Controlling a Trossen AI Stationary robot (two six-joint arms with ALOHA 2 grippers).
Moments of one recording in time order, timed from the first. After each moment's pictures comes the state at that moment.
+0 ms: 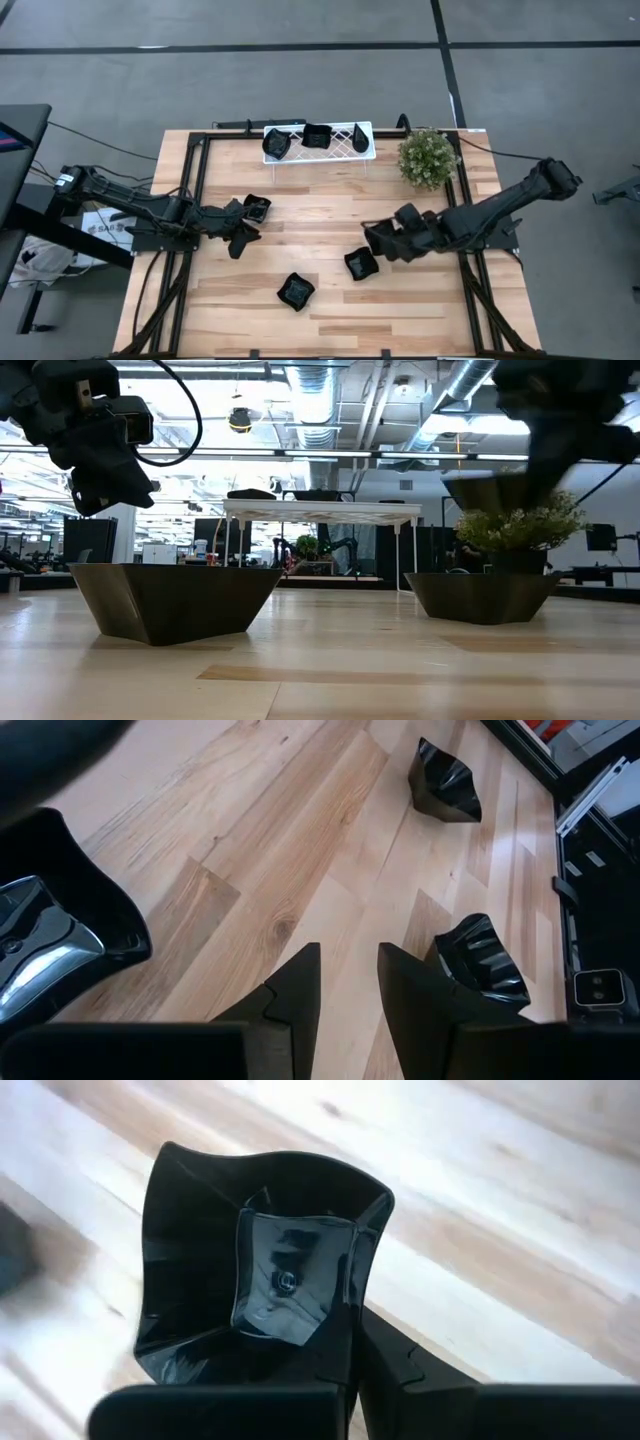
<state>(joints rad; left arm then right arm) -0.28 0.89 0.33 -0.22 -0.20 -0.77 0.40 1.17 0.87 -0.90 0.37 1.38</state>
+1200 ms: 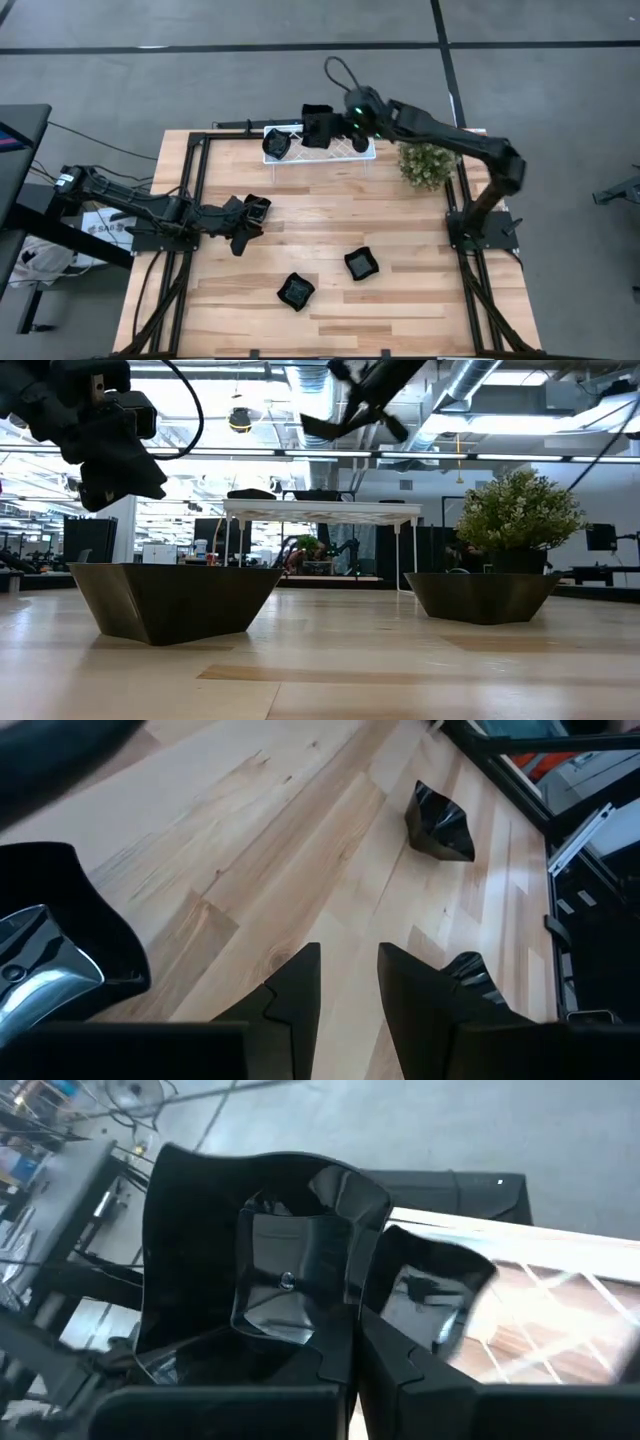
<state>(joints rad) -0.28 0.89 0.33 -0.17 -0.26 -0.79 -0.40 1.63 1.64 -0.59 0.15 0.83</state>
